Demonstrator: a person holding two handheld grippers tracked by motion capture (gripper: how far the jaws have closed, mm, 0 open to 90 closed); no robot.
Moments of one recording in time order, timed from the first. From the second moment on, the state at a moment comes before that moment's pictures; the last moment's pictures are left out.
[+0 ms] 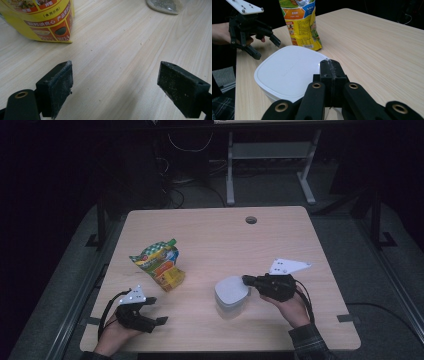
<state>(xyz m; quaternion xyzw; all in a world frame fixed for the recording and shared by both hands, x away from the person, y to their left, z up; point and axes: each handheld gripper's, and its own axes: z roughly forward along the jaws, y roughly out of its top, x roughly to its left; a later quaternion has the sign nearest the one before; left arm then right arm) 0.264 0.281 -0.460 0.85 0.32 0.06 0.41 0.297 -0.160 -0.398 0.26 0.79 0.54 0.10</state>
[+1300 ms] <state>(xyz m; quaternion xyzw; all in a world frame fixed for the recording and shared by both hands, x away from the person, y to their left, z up) 0.265 0.282 -0.460 0.85 0.32 0.06 0.41 0.300 -0.165 -0.404 0.28 0.79 0.54 0.10</state>
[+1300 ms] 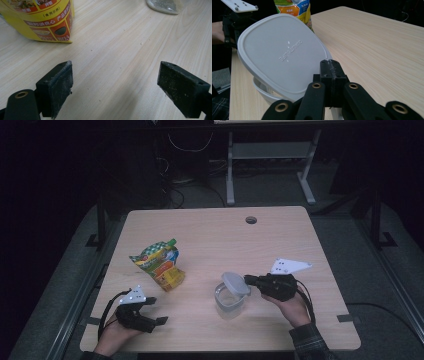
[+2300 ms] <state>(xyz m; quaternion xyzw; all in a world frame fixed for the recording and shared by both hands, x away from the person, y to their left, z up) 0.265 0.282 -0.460 0.85 0.32 0.07 0.41 0.304 -0.166 -0.413 0.28 0.80 0.52 0.09</state>
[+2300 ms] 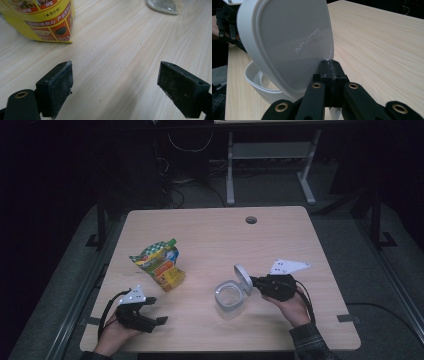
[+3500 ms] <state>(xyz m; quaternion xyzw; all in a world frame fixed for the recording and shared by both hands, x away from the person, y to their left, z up) 0.264 0.294 -0.452 0.84 0.33 0.09 0.43 0.275 -0.217 -0.445 0.38 0.78 0.47 0.15</state>
